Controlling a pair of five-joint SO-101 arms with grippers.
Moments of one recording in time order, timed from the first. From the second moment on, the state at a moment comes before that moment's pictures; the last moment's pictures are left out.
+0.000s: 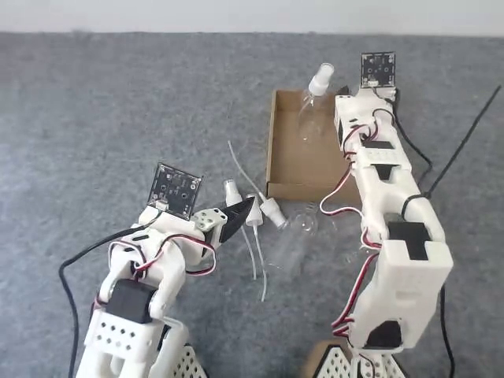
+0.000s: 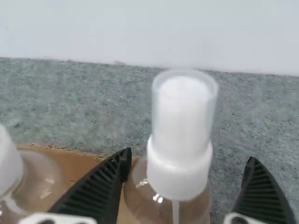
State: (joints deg) left arm 11.2 -78.8 74.8 48.3 -0.2; right arm -2.2 22.2 13.9 -1.1 2.7
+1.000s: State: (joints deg) left arm 10.7 -78.8 74.8 48.3 -0.2; right arm -1.5 -24.3 6.9 54.9 2.8
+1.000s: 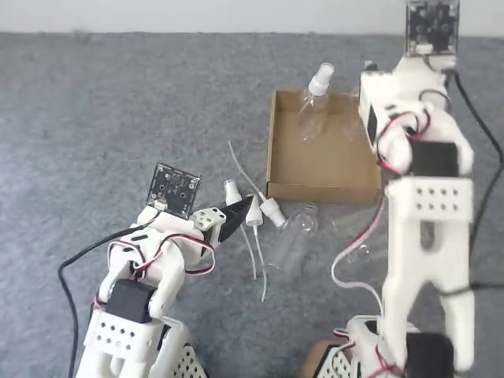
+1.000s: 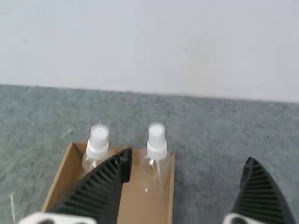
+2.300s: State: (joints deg) left arm 10.7 -78.8 74.8 48.3 -0.2; right arm 16.5 -29.0 57.6 64.7 86.1
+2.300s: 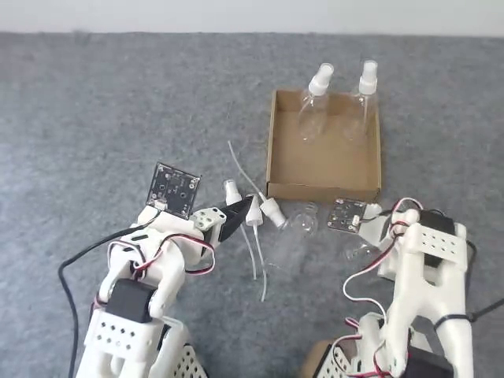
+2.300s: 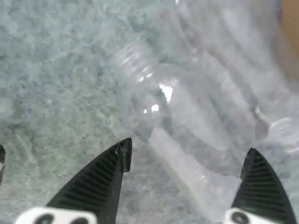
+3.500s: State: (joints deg) left arm 10.3 -77.7 60.3 64.8 -0.3; right arm 45.2 -20.1 41.5 56.2 35.7
